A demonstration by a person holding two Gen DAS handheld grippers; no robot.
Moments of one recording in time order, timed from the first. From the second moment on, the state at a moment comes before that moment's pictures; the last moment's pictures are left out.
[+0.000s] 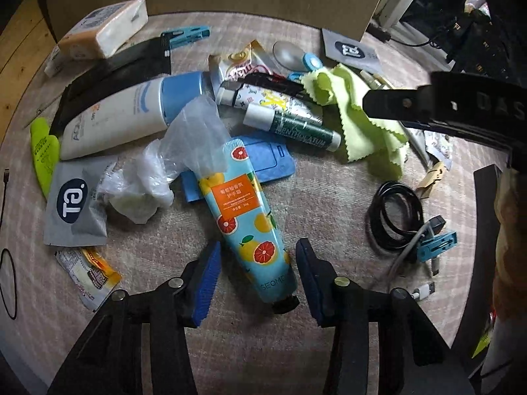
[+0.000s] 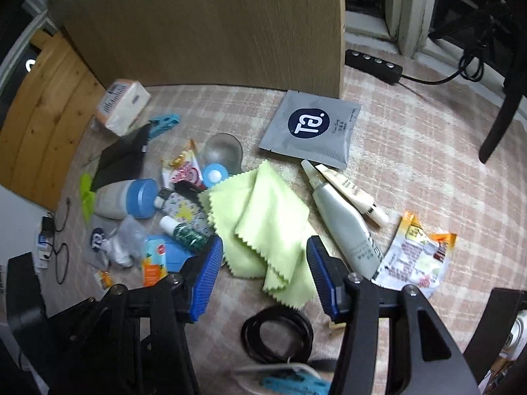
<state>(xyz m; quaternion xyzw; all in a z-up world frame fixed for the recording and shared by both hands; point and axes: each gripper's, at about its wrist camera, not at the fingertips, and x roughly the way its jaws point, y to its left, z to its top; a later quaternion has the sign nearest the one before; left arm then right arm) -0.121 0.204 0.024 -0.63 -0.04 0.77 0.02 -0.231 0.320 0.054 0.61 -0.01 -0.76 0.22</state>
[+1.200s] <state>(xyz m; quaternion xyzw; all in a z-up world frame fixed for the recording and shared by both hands) -0.059 0.191 0.096 -0.57 -0.04 0.82 0.07 -0.175 0.386 0.139 0.53 -0.10 -0.82 0.20</state>
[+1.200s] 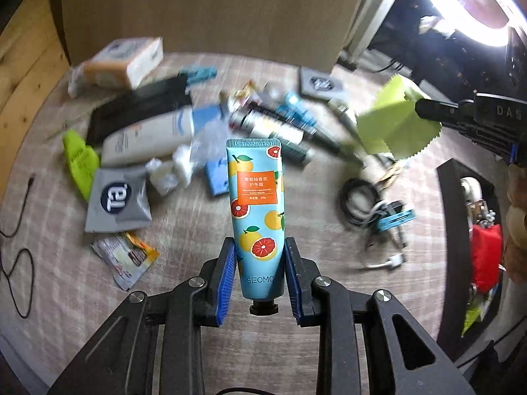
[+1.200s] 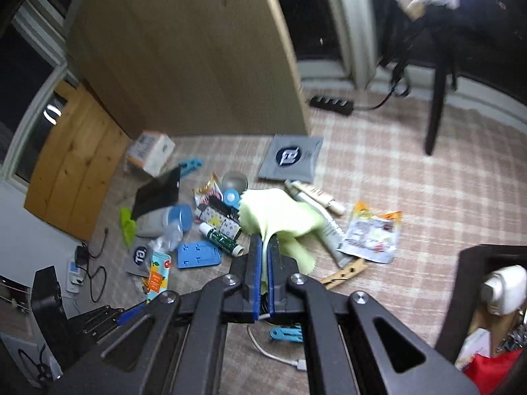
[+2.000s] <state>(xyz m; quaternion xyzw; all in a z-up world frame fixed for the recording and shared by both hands) -0.025 0.430 0.158 -0.53 0.05 0.79 0.31 -0.036 0.683 0.206 0.46 -0.17 -0.87 -0.08</state>
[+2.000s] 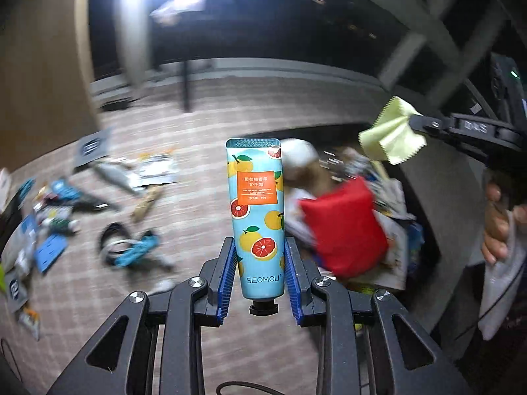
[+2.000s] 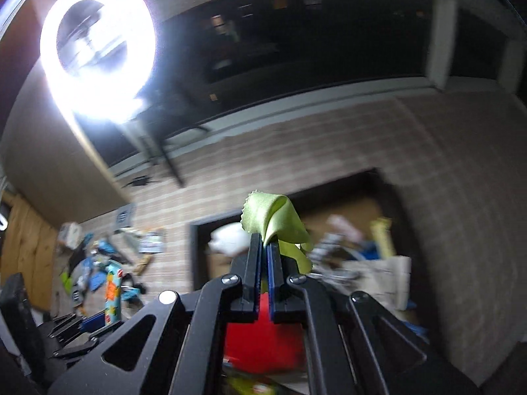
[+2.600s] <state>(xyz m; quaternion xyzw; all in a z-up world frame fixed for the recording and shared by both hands) 0.059 0.533 0.156 -0.51 0.15 0.74 0.41 0.032 0.734 0.185 0.46 -0.21 -0.85 -0.14</state>
